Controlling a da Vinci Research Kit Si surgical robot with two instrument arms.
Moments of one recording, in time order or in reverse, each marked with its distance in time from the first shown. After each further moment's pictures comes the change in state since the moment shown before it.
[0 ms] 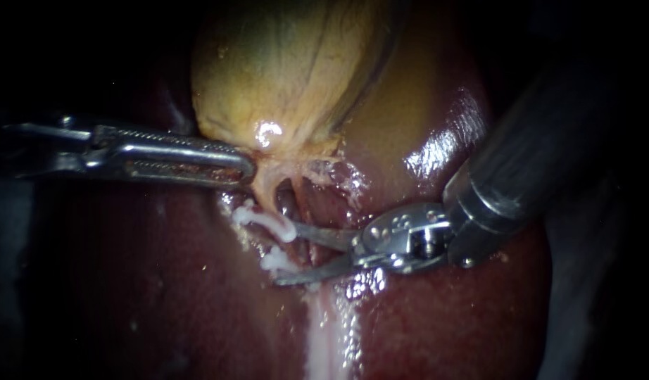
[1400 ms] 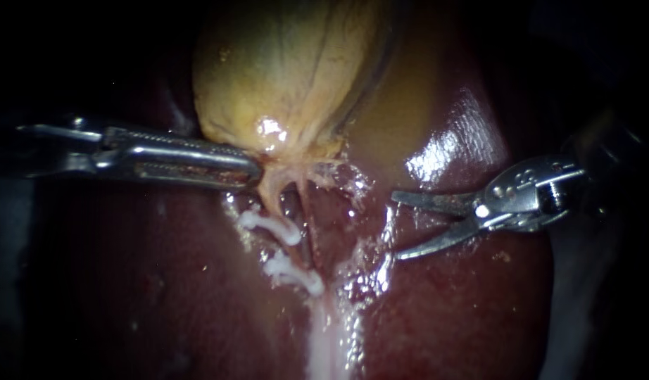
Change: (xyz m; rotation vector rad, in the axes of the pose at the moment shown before) right arm 0.001 0.001 -0.014 -0.145 -0.011 -0.124; left arm 0.000 -0.001 -0.001 -0.005 -0.003 0.002
